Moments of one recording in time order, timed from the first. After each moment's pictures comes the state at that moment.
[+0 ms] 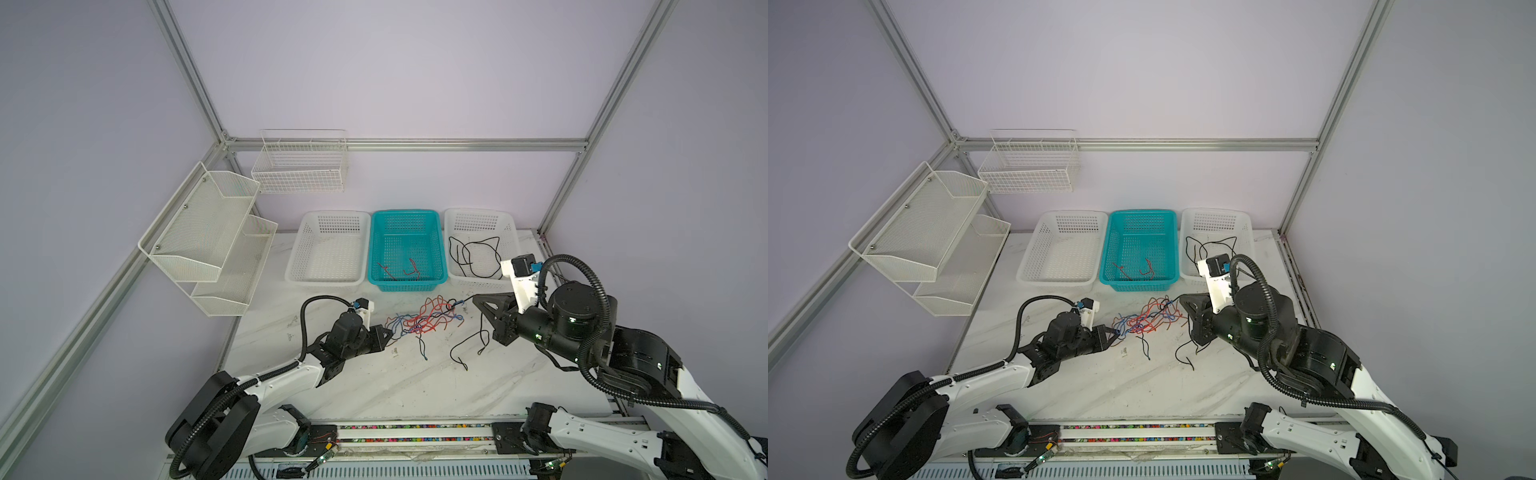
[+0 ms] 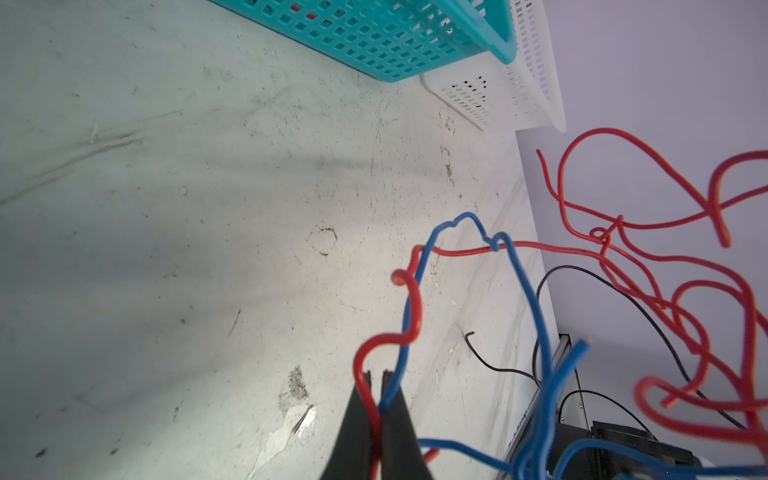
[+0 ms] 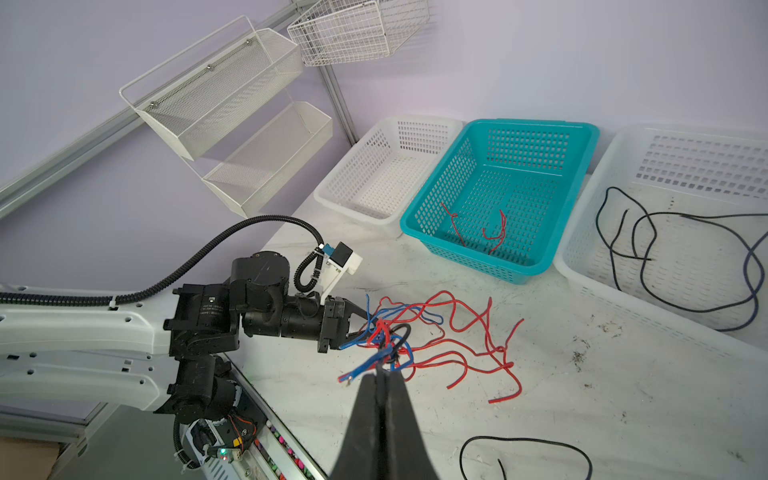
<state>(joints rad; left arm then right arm) -0.60 1.23 0.44 0.18 0.25 -0.80 0.97 0.86 1.36 -0.85 0.17 0.41</state>
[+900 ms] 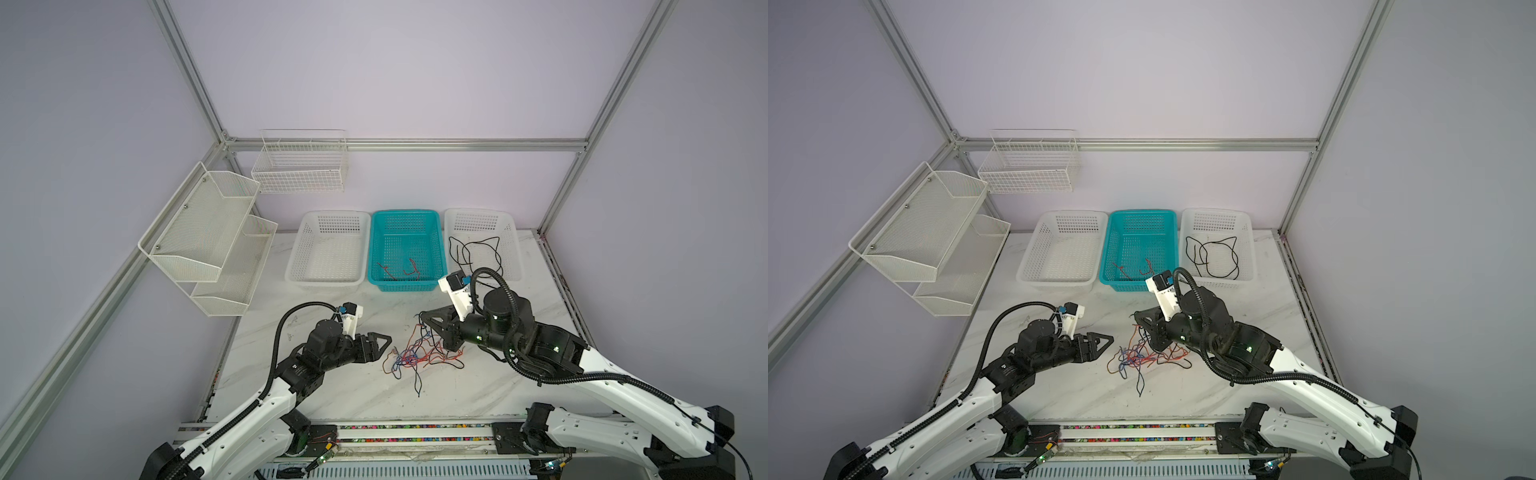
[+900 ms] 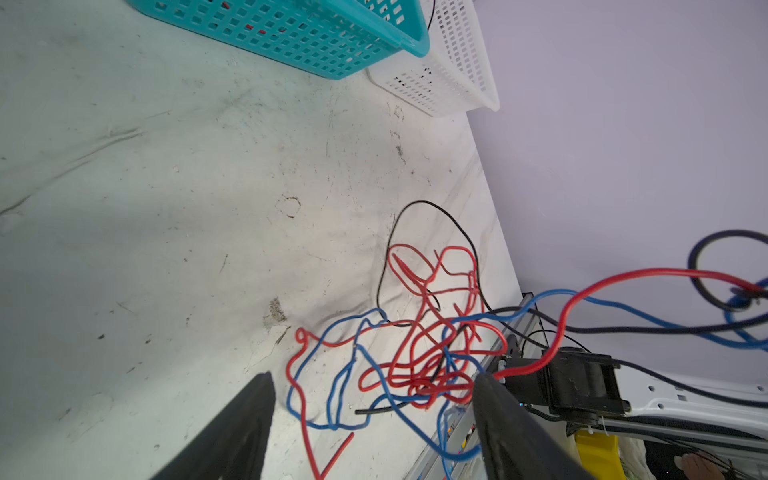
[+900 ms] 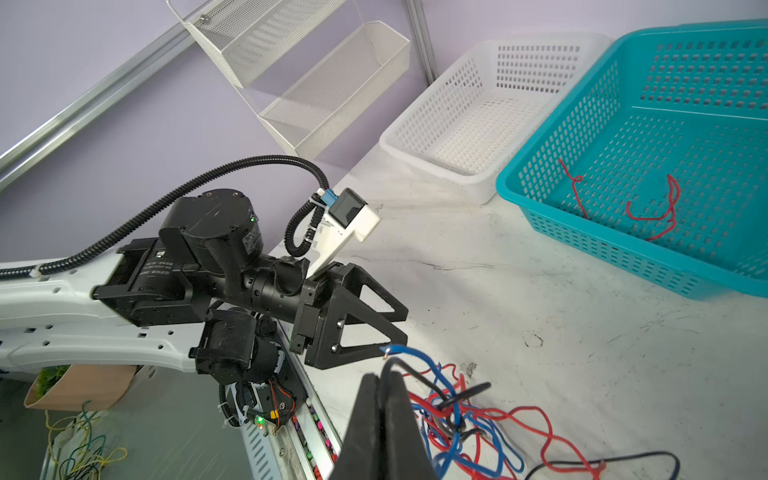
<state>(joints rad) -0.57 0.83 0.42 -0.06 0.37 -0.73 0.96 0.98 1.03 -0.41 -0.14 0.42</state>
